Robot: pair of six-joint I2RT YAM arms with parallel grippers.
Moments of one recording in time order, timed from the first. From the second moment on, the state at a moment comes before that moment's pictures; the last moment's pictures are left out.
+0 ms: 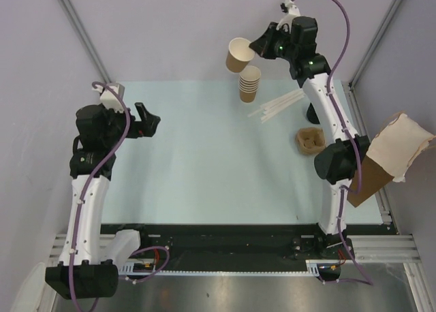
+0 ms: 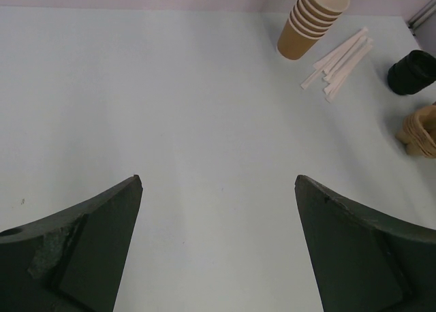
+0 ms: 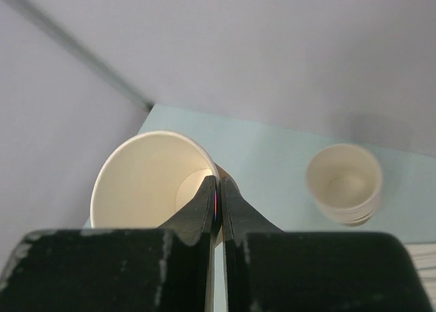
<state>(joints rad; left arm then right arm) 0.05 0.97 1.11 -0.45 0.36 -0.14 0.25 2.11 2.37 -0.37 -0.34 0.43</state>
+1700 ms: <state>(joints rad) 0.26 0.83 0.88 -0.41 0.80 -0.18 0.72 1.70 1.18 -0.16 -0.32 0.14</state>
